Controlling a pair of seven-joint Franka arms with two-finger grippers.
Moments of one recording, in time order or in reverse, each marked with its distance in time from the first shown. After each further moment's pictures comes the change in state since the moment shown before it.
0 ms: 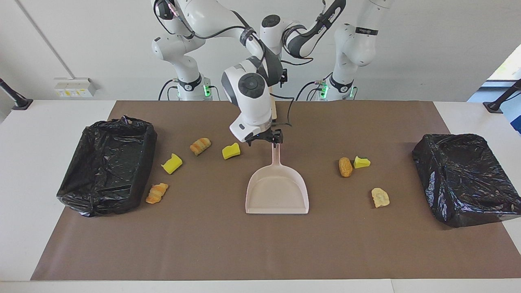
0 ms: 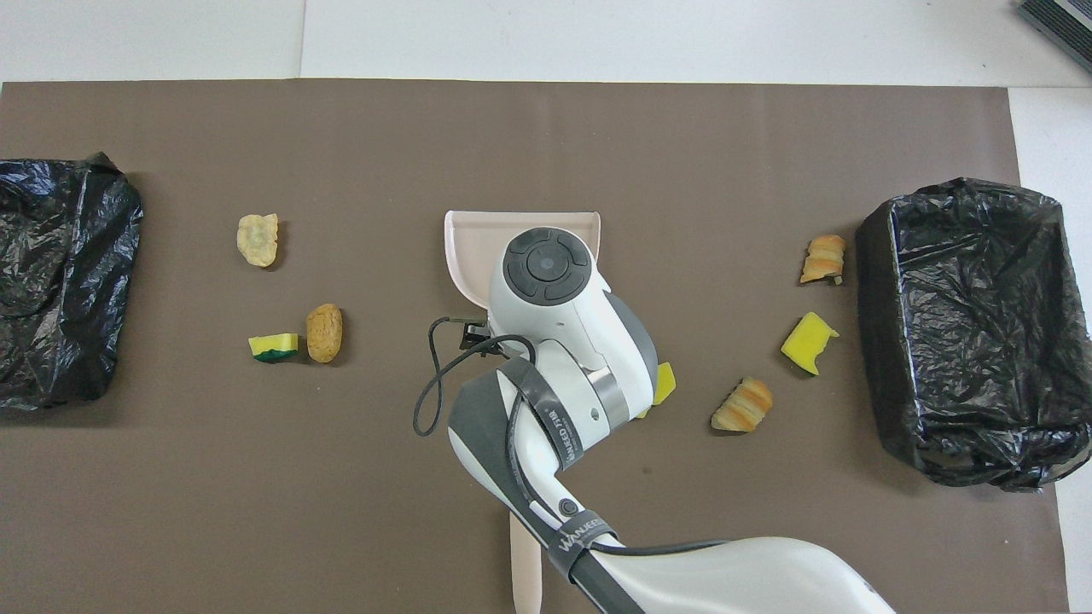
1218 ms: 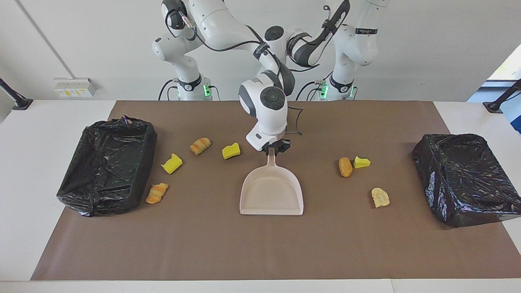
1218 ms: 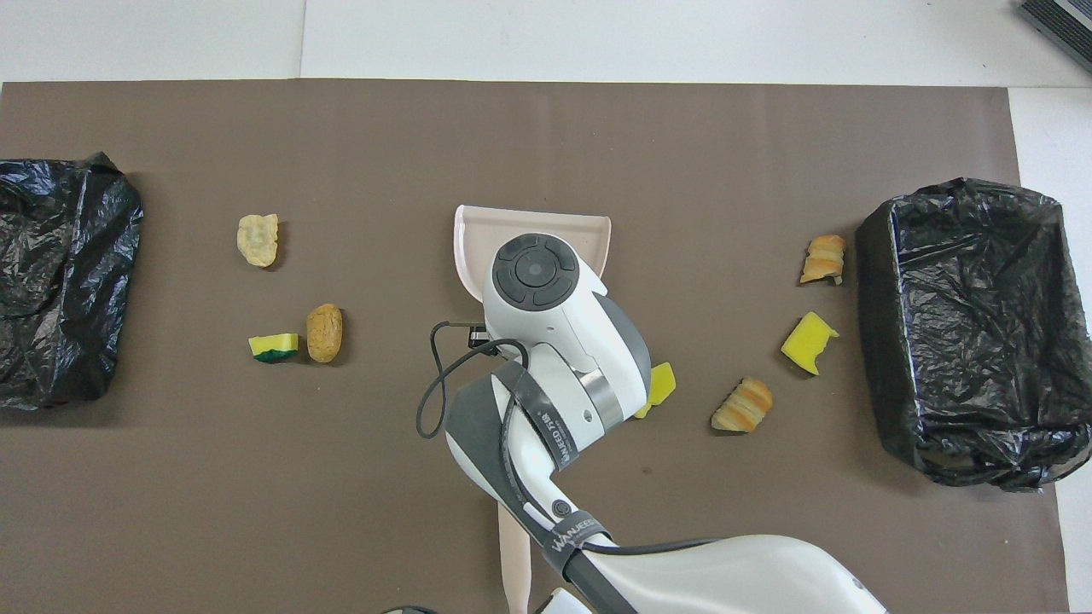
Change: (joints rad) left arm 0.222 -0.014 0.028 0.084 0.065 -0.177 0.007; right arm -0.065 0.009 -0.013 0.037 -0.036 -0.115 -0.153
